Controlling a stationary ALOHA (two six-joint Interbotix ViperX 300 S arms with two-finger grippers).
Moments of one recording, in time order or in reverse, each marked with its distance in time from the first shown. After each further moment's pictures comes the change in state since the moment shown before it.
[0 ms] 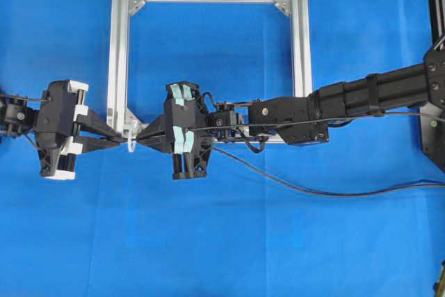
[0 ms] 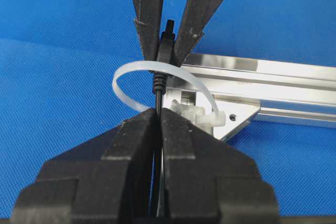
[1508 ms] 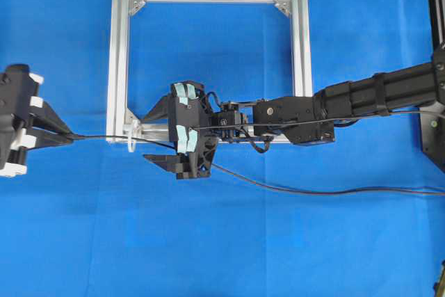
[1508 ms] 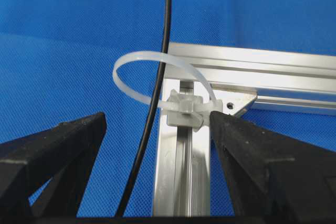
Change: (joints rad) left arm 0.000 -0.571 0.052 -0.002 0.652 -0.143; right arm 0.006 -0.026 0.026 0.006 0.008 0.008
